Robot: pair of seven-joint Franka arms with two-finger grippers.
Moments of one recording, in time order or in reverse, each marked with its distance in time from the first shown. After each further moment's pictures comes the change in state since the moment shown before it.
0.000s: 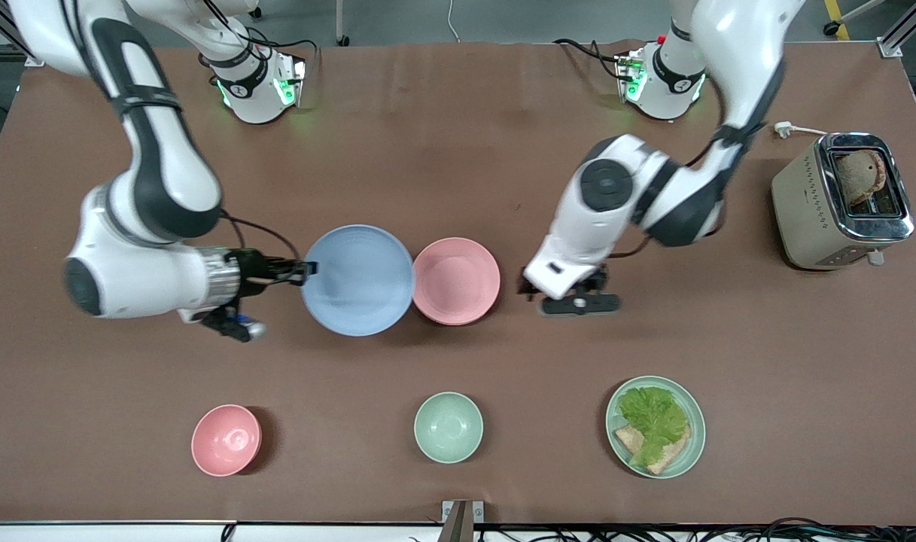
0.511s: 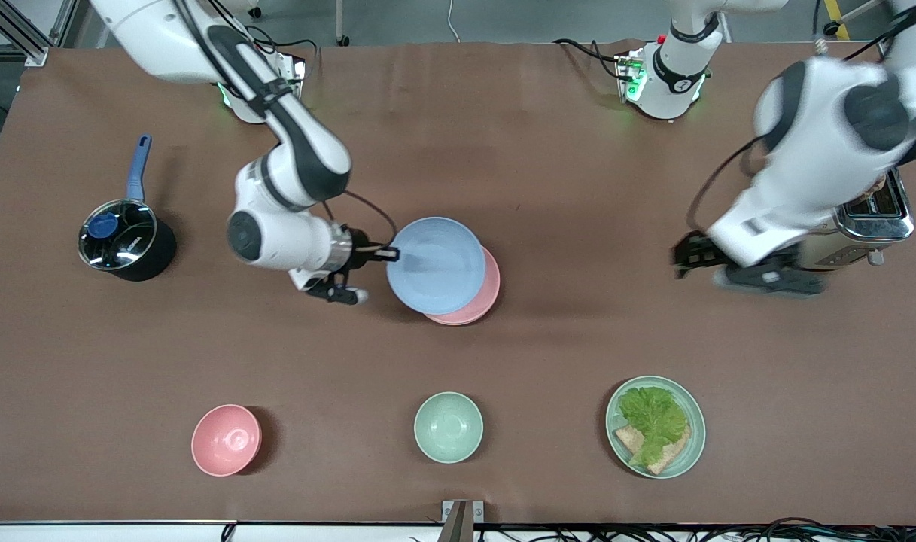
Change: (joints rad) left arm 0.025 -0.315 0.321 -0.068 -0.156 -0.184 0.581; right arm 0.077 0.000 0.191 -0.302 0.000 0.543 0.048
